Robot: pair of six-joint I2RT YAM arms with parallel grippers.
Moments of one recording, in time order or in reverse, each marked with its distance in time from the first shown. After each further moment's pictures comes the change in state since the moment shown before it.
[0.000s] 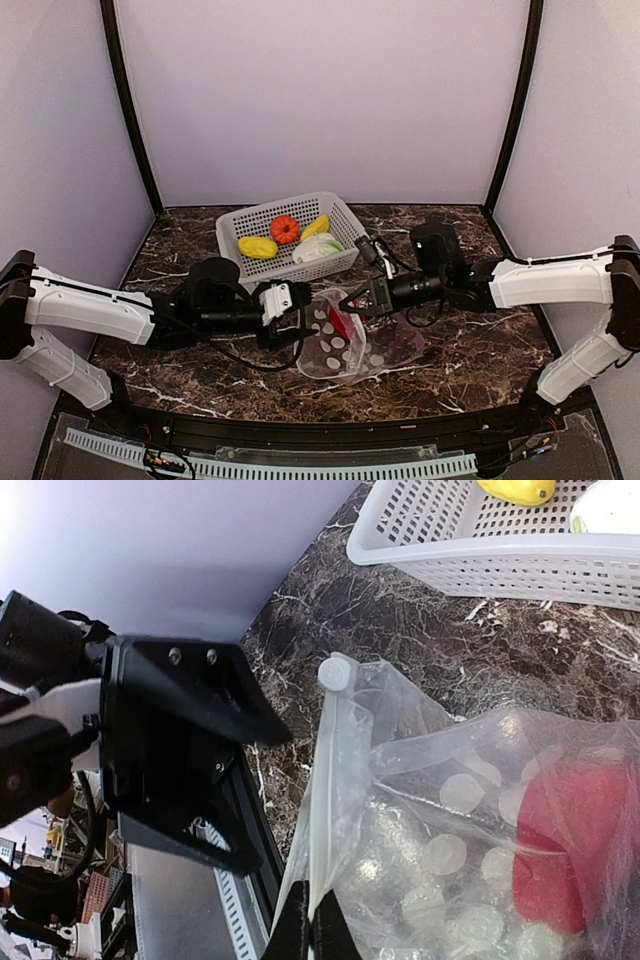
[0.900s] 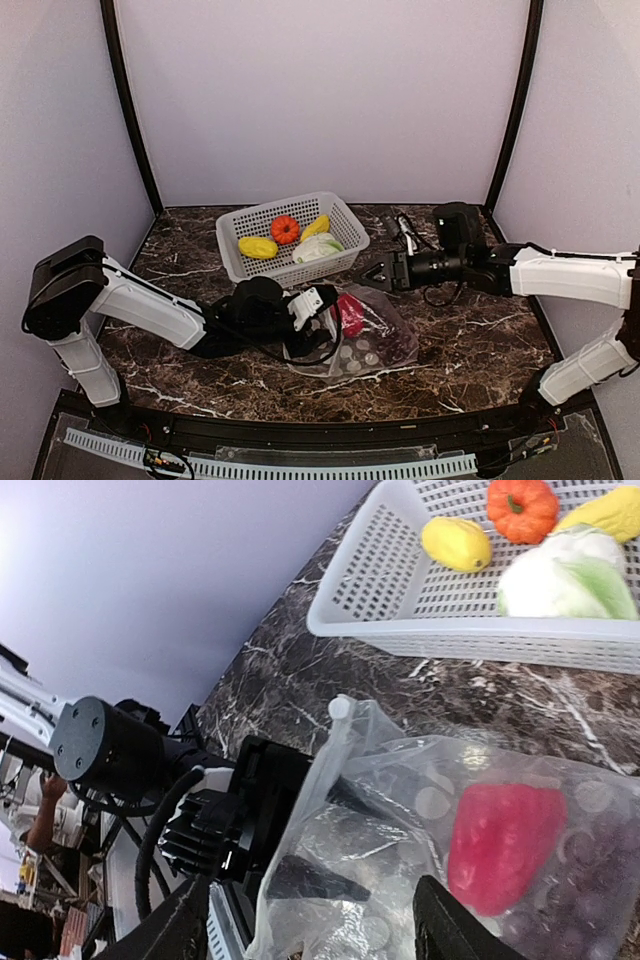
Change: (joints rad) left arm -0.051 0.340 0.090 0.151 -0.162 -0.276; right arm -0.096 -0.080 0.042 -0.104 0.032 -0.048
